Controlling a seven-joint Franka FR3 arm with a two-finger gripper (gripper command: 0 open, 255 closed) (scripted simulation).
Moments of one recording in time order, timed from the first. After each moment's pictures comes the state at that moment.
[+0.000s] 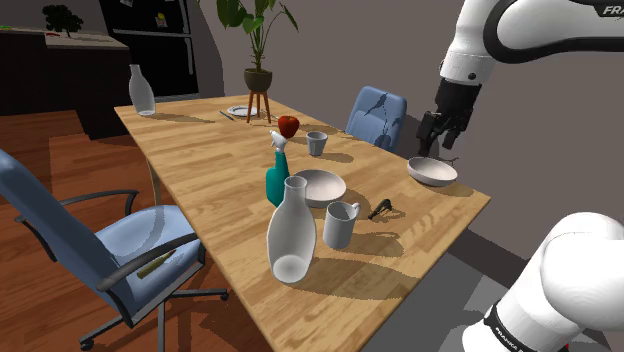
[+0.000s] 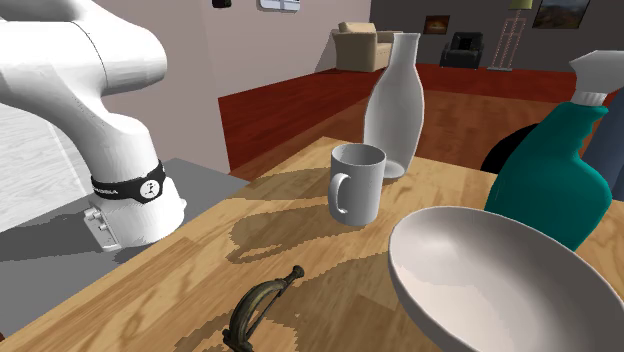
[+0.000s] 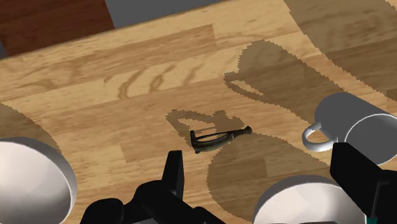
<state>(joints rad) -0.02 -0.80 -0.07 -2.44 -0.10 1.66 0.16</state>
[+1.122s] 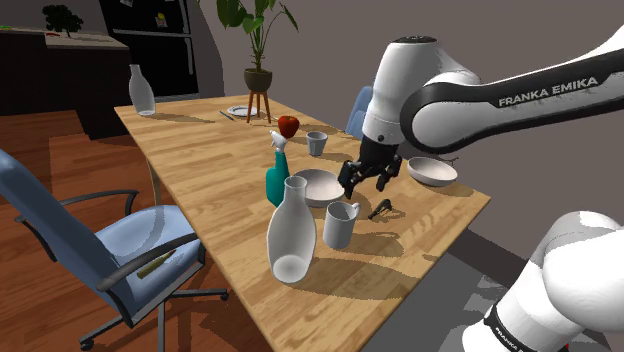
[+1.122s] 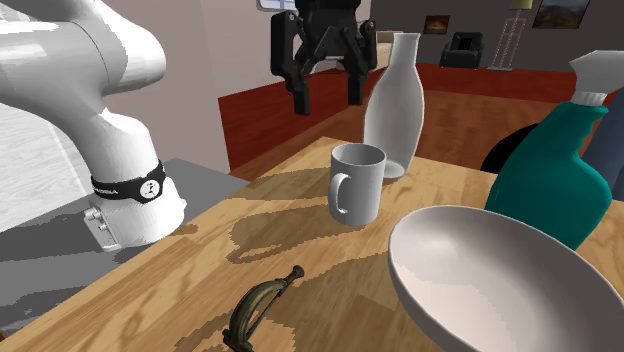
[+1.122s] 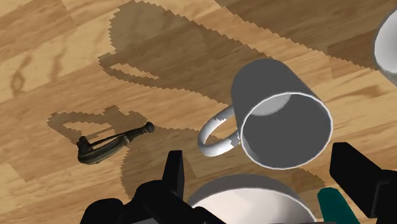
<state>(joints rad) 0.03 -0.53 0.23 -2.57 0.00 2.14 0.60</state>
